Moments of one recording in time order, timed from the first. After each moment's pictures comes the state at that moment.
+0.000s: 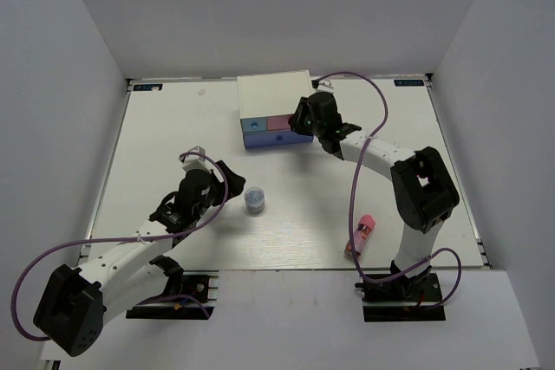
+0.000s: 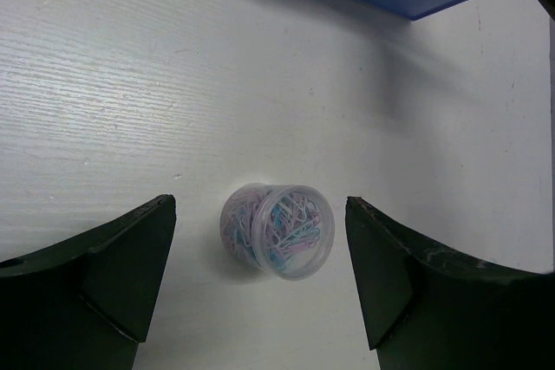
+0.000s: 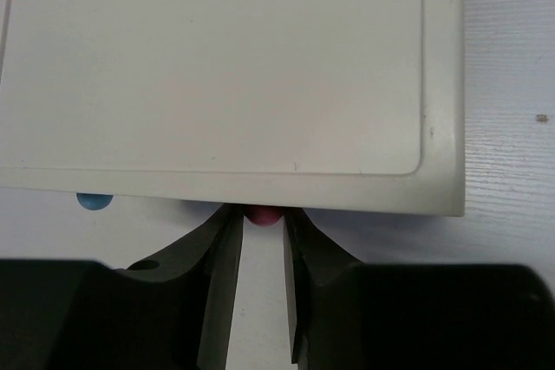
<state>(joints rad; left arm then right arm) -0.56 0.92 0.39 0.03 -0.20 -0.81 0.58 1.83 1.26 0.10 0.10 0.55</state>
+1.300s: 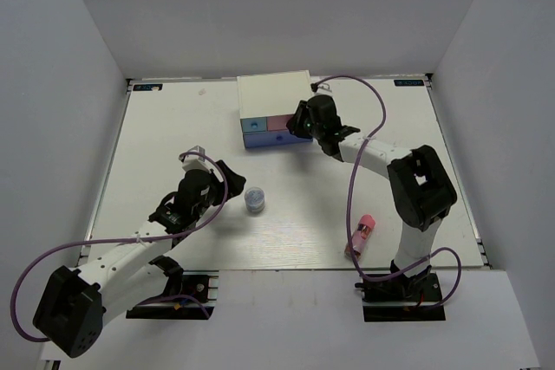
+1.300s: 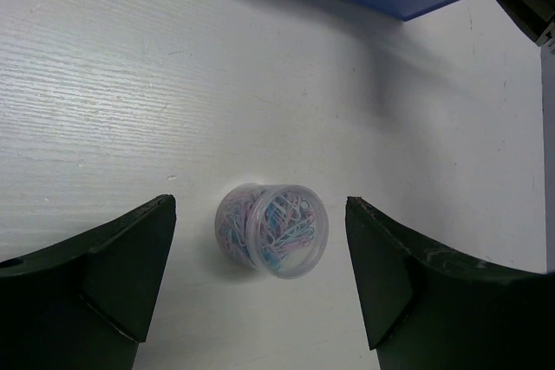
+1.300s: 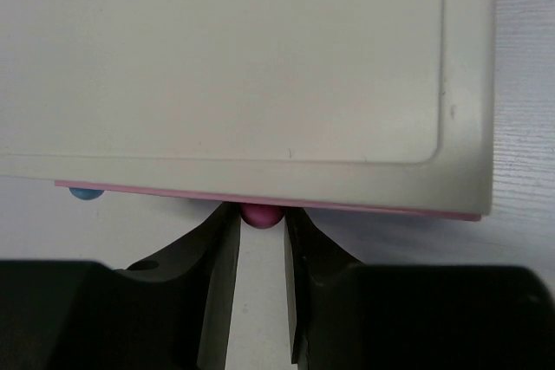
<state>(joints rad) -0.56 0.91 0.39 0.03 -0.19 -0.81 0.58 1.85 1.24 0.13 0.06 0.57</state>
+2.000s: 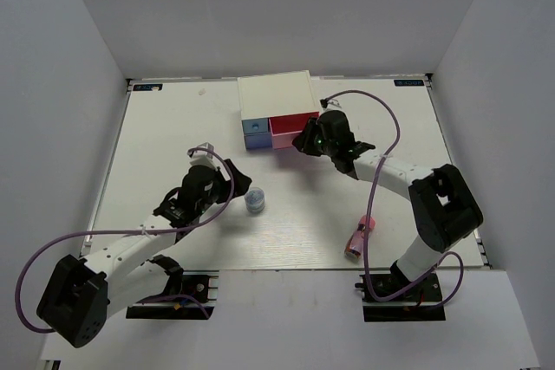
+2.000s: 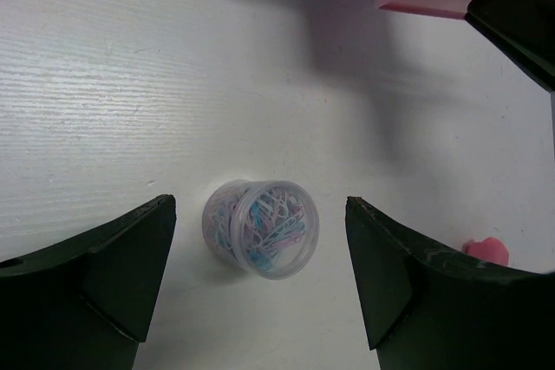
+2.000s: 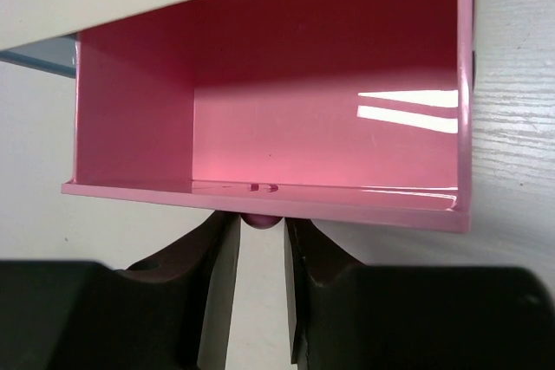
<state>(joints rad) -0.56 0.98 0.41 0.07 -0.12 -0.75 0.58 1.65 1.00 0.13 -0.01 0.61</state>
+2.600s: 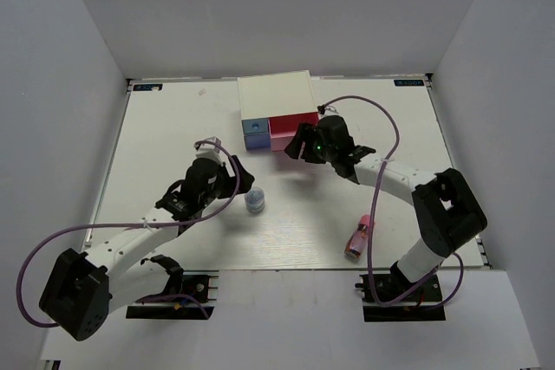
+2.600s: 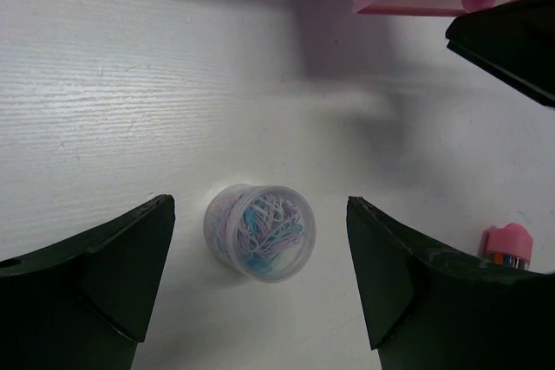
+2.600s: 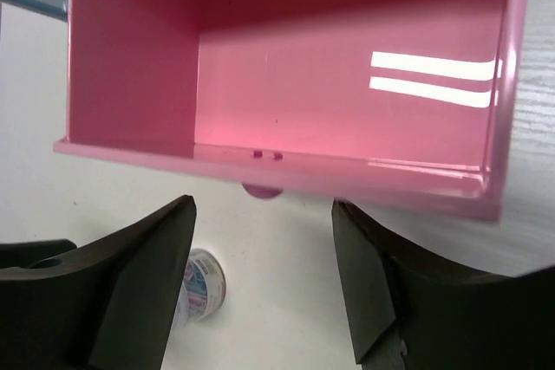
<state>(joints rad) -0.57 1.03 0.50 0.01 -0.10 -0.66 0.61 1.62 0.98 0.08 -0.05 0.65</state>
